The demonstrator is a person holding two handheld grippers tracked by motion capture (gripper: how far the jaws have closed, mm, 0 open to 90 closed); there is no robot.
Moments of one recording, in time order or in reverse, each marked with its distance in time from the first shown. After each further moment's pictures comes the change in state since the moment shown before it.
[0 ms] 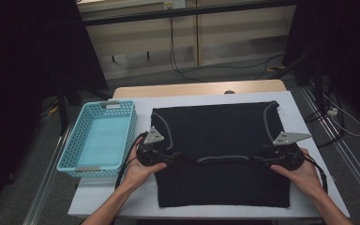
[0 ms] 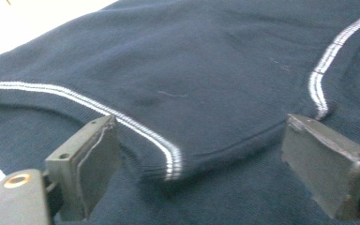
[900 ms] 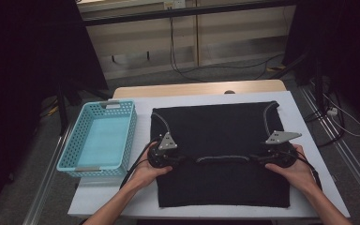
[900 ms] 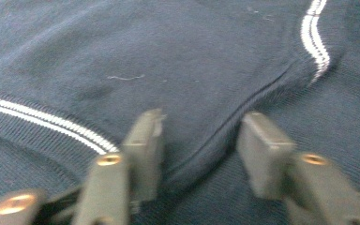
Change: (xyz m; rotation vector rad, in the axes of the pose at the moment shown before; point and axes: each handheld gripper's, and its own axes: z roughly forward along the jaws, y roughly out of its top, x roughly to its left) left arm -0.009 -0.007 0.035 0.105 -0.079 0.119; right arm -0.004 0.001 0.022 0.038 -0.061 -0.053
